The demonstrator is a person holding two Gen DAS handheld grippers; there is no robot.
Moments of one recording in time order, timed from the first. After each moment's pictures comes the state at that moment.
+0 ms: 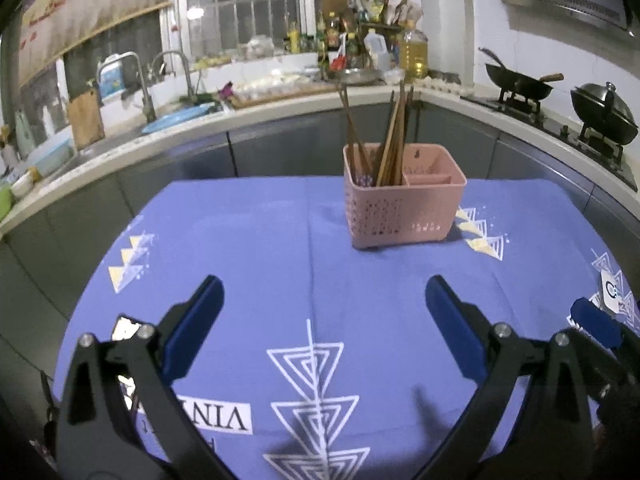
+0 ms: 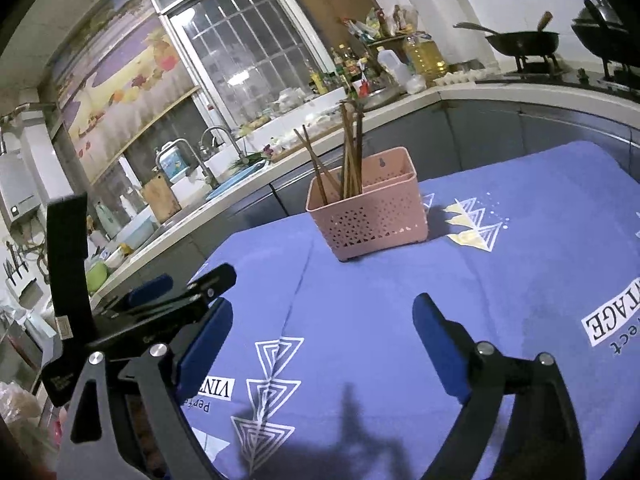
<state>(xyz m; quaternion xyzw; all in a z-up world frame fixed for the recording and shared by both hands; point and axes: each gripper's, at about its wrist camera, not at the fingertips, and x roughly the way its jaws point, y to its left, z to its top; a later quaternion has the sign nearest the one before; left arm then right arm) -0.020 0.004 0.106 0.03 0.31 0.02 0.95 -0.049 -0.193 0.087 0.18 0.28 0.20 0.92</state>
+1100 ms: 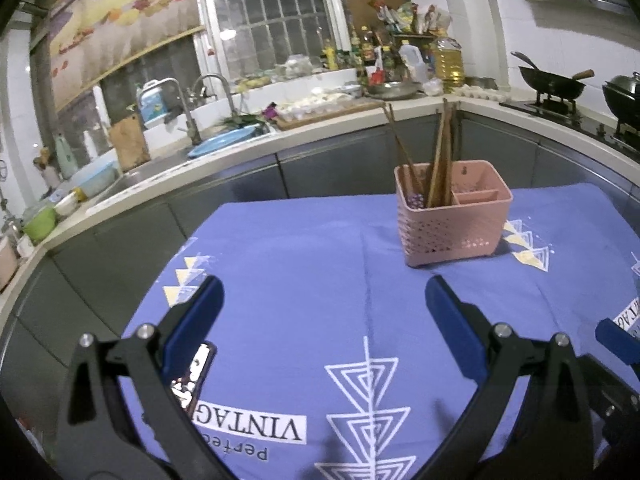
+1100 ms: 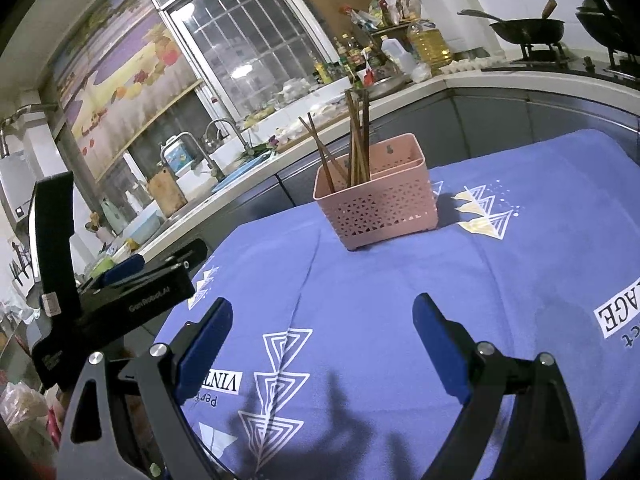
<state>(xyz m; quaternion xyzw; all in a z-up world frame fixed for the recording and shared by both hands) -0.027 0.015 0.124 0.07 0.28 0.10 0.95 -0.045 -0.187 0.080 0.19 0.29 0.22 0.91</state>
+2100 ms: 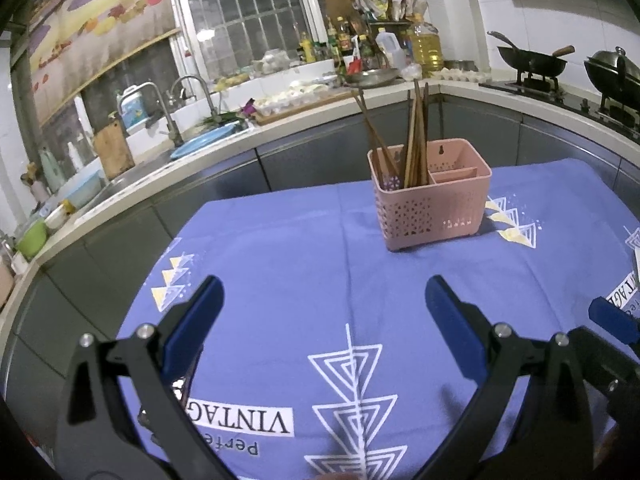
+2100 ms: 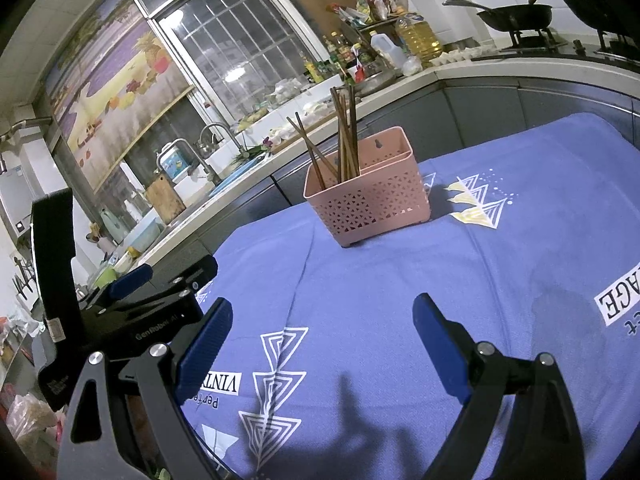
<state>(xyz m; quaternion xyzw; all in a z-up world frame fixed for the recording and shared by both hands) -0.027 -0.009 0.110 0.10 0.30 0.08 0.95 -0.047 -0.197 0.074 0.21 0.30 0.21 0.91</state>
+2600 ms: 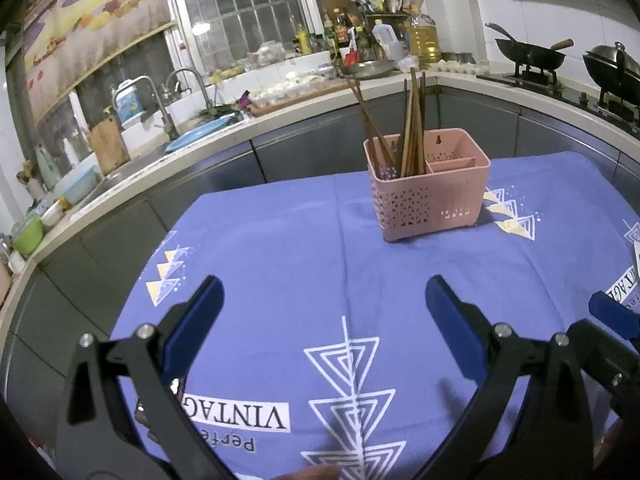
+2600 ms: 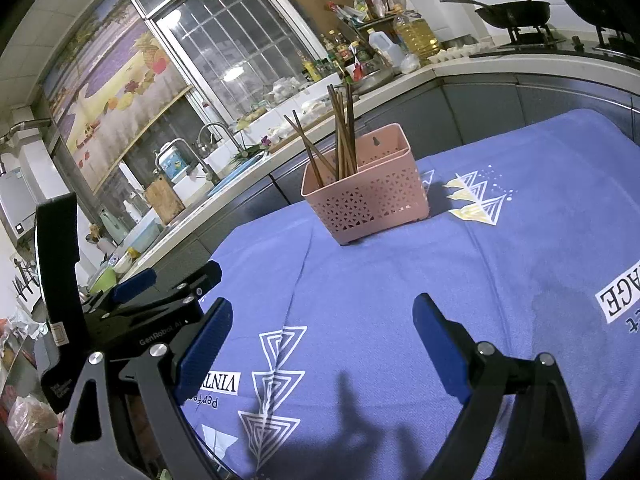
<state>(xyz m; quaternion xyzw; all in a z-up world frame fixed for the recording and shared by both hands) -0.026 -0.006 0.102 0.10 0.31 0.07 0.94 -0.049 -0.198 0.073 0.21 0.30 0.21 0.91</state>
